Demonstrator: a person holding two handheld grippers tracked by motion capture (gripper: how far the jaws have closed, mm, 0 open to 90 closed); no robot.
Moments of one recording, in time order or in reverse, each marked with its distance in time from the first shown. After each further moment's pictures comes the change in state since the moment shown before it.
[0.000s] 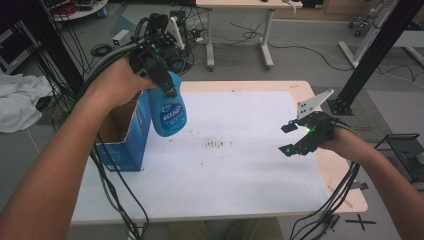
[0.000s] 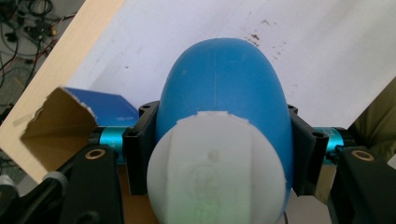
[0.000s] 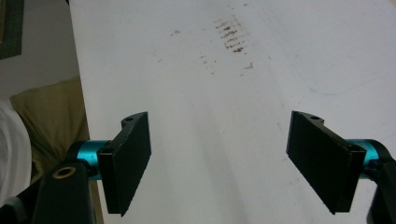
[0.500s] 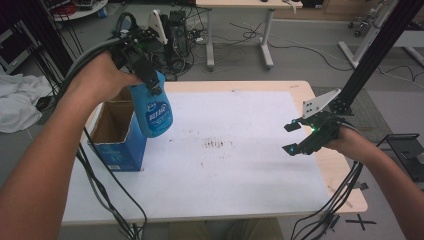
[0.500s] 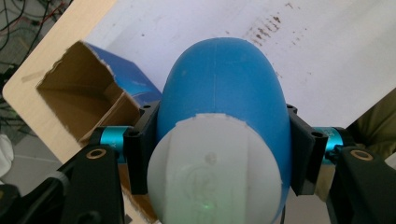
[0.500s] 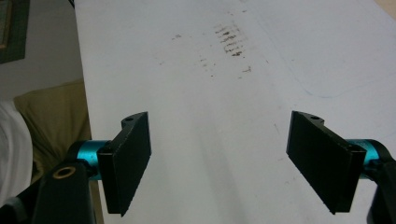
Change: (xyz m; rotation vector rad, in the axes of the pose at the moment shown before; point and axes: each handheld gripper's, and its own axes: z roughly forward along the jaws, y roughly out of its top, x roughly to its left) left arm 0.017 -0.017 -0.014 0.060 0.024 -0.132; right arm -0.004 -0.006 -0.008 -0.041 -0.009 -0.037
